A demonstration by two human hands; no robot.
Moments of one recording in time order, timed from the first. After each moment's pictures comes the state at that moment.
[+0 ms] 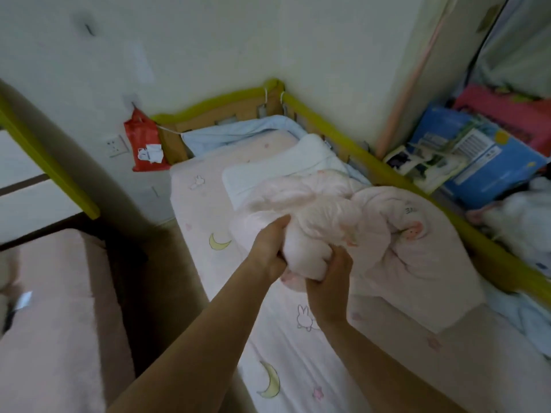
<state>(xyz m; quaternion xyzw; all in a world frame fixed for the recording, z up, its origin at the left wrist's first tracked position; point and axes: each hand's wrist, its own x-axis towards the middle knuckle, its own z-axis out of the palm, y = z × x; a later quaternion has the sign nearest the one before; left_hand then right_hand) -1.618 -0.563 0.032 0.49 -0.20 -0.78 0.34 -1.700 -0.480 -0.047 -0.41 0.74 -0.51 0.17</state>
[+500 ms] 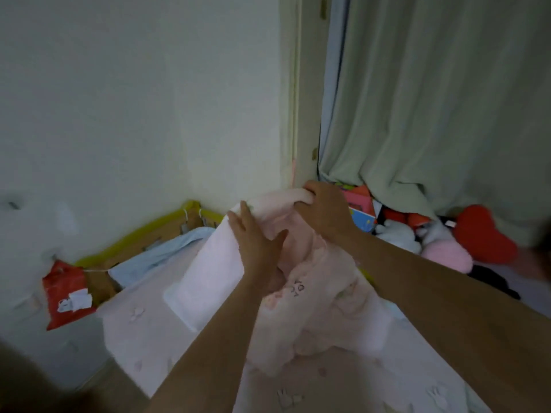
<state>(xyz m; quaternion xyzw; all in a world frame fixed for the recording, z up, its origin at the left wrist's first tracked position) -1.639 -0.558 0.232 0.40 -0.75 -0.34 0.40 -1.745 -0.476 0.305 -0.51 0.73 -0.42 -0.16</state>
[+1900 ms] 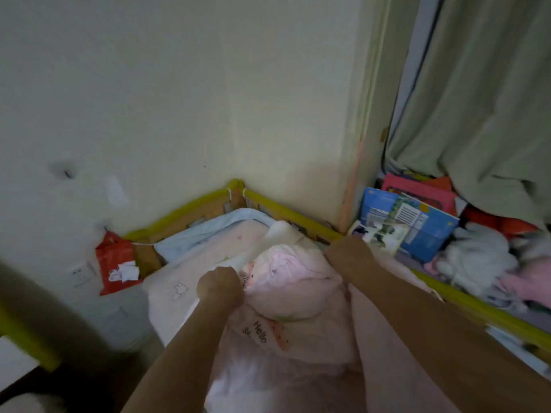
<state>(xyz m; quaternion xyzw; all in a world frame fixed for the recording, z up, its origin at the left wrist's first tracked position) -1.529 -0.698 0.150 0.54 -0.84 0.00 -0.10 -1.760 -0.599 0.156 -0.59 0.79 0.15 -0.03</state>
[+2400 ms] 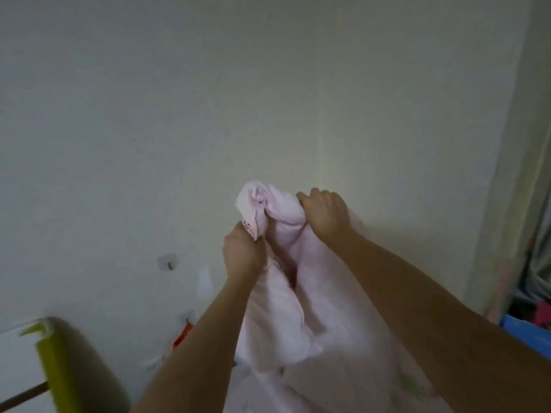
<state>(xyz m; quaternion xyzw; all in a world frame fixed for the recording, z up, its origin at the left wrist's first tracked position) -1.475 -0.968 0.355 0.58 -0.66 -0.14 0.45 -1.633 -0.951 0.402 -0.61 0.68 -0.12 -0.38</state>
